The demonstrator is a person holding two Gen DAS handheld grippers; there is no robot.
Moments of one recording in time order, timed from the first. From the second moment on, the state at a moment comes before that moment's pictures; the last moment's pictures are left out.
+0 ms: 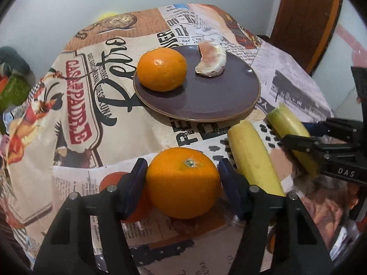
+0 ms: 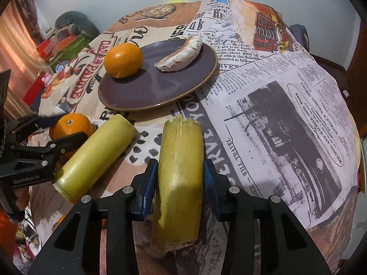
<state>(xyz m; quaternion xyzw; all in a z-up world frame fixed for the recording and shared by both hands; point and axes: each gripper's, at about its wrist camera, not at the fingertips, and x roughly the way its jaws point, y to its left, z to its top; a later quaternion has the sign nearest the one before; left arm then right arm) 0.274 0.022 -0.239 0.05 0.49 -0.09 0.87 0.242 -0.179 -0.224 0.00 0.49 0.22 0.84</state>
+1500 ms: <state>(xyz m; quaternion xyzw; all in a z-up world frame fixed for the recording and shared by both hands) 0.329 0.012 -0.200 -0.02 0.45 -0.08 0.89 0.287 -0.158 -0.158 -0.02 0.40 0.26 0.88</state>
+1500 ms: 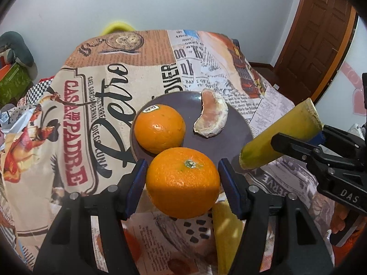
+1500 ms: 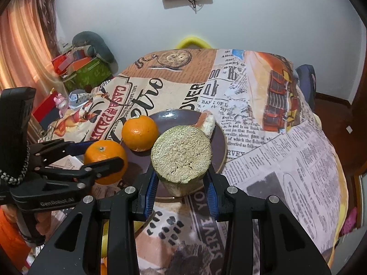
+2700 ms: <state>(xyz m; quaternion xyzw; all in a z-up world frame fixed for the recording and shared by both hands) 0.342 0.001 -0.206 0.00 0.44 -0.08 0.90 0.341 -0.146 -0.187 -0.02 0.41 0.25 0.88</state>
